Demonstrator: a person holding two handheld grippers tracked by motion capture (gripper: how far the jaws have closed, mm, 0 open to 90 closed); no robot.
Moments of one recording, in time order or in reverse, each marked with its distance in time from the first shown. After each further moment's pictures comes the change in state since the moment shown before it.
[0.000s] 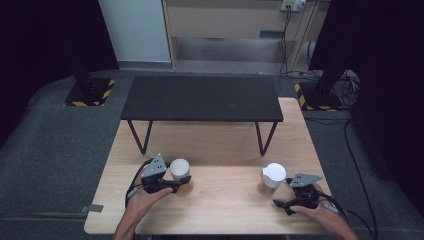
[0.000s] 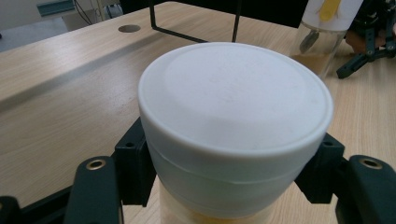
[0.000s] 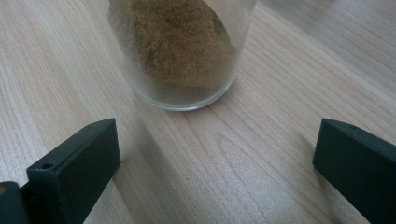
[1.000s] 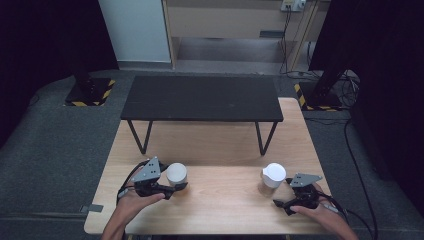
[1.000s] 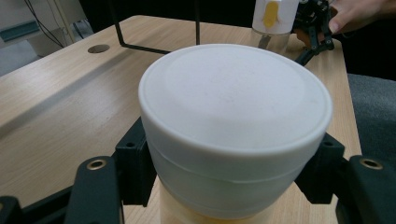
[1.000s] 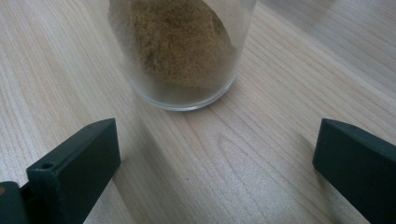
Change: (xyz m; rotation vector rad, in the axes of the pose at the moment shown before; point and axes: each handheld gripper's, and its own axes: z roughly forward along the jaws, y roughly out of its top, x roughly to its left) left arm 0.009 0.015 -0.023 -0.009 -0.124 0.105; right arm 0.000 0.000 0.000 0.000 0.000 0.000
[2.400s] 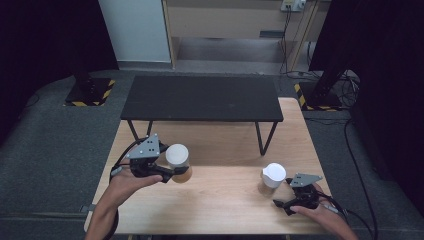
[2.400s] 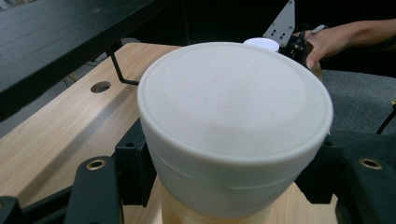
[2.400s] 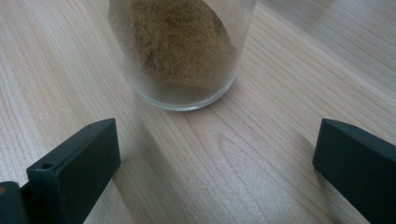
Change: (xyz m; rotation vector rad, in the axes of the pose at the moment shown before) left arm 0.023 0.099 -0.020 0.037 -0.052 0.081; right arm 0.001 0.000 0.000 0.000 -0.002 0.002
